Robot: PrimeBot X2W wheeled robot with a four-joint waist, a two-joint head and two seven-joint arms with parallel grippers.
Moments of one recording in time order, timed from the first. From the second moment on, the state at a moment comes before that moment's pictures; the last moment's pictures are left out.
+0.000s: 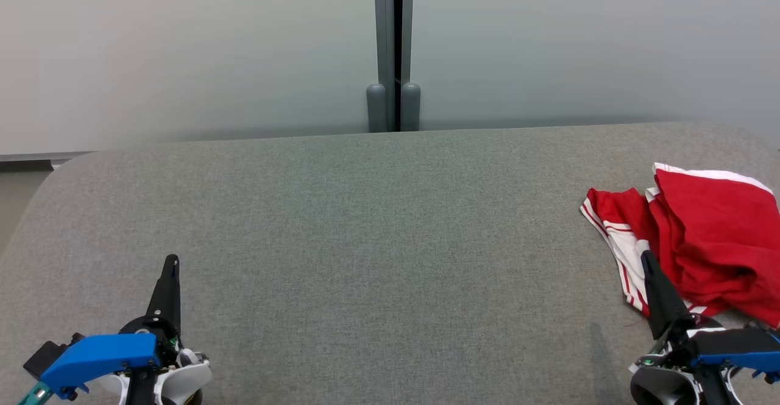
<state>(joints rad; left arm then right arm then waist) -0.09 0.07 0.08 0.24 -1.57 -0.12 0.09 -0.08 -0.07 -0.09 0.23 1.56 0.13 0.09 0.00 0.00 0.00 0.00</state>
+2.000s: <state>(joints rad) -0.10 0.05 0.11 0.24 -1.62 -0.13 0.11 -0.10 -0.06 -0.10 0.25 1.62 0.13 0.10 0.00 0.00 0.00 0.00</state>
